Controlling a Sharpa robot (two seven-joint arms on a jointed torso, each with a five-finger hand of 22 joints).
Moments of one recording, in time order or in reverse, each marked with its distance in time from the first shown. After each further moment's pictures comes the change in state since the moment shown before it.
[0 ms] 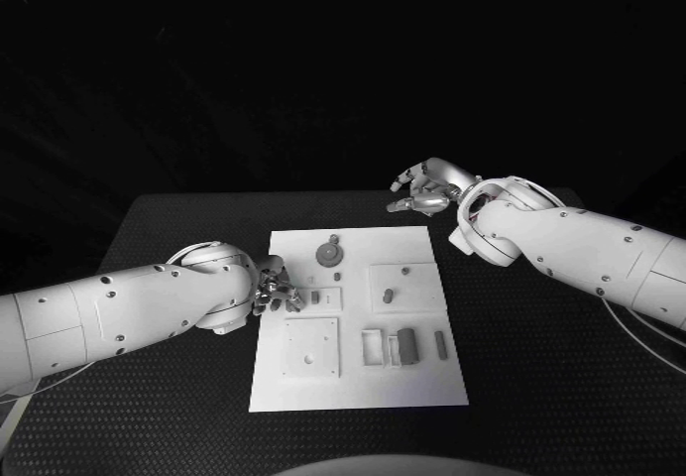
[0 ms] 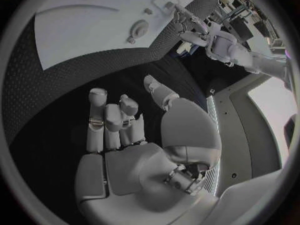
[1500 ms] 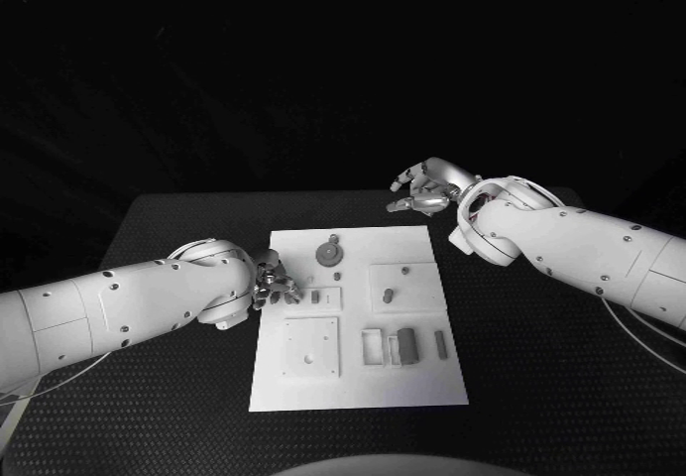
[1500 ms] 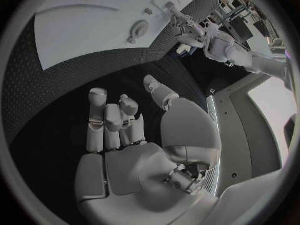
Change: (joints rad) left arm -0.002 0.020 0.007 -0.049 0.048 -0.038 0.000; left_hand 0.000 0.000 -0.003 -0.003 0.000 0.005 0.001 0.002 0.001 0.007 0.000 0.000 0.002 0.006 0.000 0.000 -0.001 0.000 0.005 -0.002 0.000 0.000; right arm 0.000 0.001 0.000 -0.003 0.001 0.002 0.000; right_hand 0.000 0.000 0.000 0.000 0.000 0.002 0.002 0.000 0.000 0.002 -0.002 0.000 -0.001 0.000 0.000 0.000 0.000 0.000 0.002 -0.002 0.000 0.000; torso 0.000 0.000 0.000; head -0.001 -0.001
